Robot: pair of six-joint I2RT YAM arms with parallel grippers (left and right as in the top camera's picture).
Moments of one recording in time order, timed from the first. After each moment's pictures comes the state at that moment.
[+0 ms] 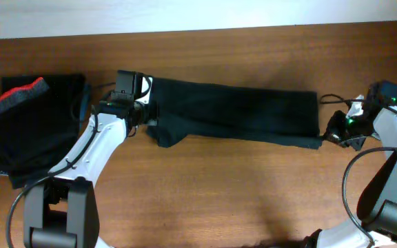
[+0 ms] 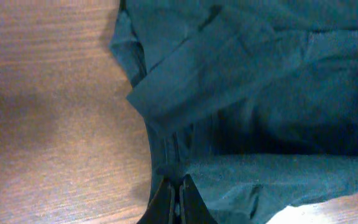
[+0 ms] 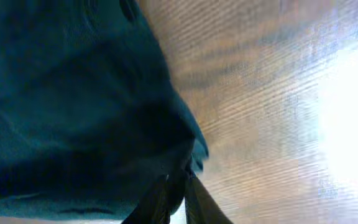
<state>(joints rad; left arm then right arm) -0.21 1.75 1.20 -0.48 0.05 -0.08 -0.45 1.79 1.21 -0.88 -0.28 0.16</state>
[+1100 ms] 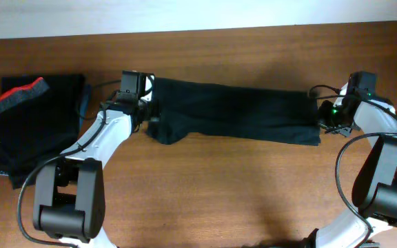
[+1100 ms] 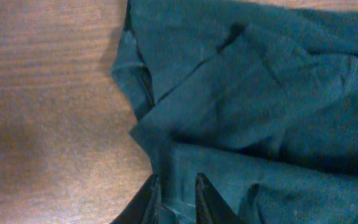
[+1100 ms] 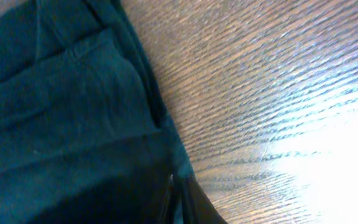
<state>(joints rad) -0.21 1.86 1.20 -0.33 0.01 -0.08 -0.35 1.89 1.21 -0.63 -0.14 0.22</state>
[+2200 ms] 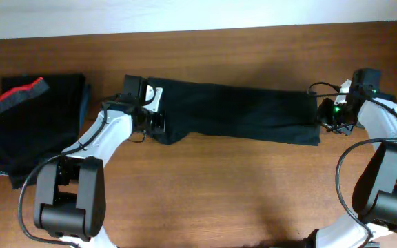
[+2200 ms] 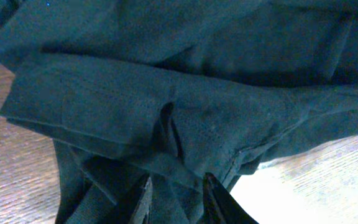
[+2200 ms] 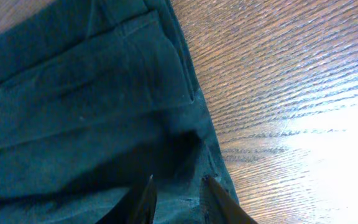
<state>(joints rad) -0.21 1.87 1.20 -0.51 0.29 -0.09 -0.35 1.84 1.25 -0.73 -0.22 0.18</state>
